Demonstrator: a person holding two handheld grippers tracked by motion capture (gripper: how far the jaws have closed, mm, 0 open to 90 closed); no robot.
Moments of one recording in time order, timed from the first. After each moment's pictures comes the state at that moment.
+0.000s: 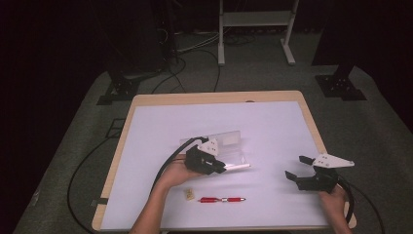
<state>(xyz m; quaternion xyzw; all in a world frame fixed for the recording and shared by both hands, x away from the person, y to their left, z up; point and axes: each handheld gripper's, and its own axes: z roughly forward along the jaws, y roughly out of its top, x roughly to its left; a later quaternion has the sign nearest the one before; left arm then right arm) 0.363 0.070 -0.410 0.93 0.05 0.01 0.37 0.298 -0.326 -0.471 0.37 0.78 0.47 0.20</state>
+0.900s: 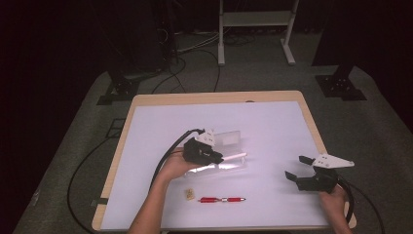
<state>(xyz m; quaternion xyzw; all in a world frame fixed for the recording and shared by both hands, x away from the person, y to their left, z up) 0.384 0.075 -0.410 0.92 0.08 0.03 0.38 0.297 -0.326 -0.471 0.37 0.78 0.47 0.20</state>
